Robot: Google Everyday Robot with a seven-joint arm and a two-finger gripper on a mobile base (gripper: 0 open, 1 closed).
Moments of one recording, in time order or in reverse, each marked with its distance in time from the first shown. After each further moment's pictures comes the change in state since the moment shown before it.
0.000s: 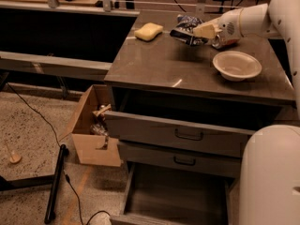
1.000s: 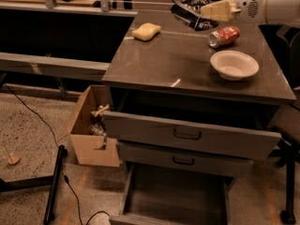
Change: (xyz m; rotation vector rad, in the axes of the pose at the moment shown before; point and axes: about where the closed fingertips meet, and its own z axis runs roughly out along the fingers) arm -0.073 0.096 -0.092 0.009 -0.112 0.078
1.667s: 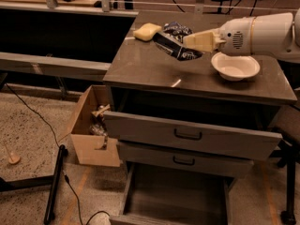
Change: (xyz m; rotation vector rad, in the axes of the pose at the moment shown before) arm 0.056 0.084 0.009 -0.107 0.042 0.110
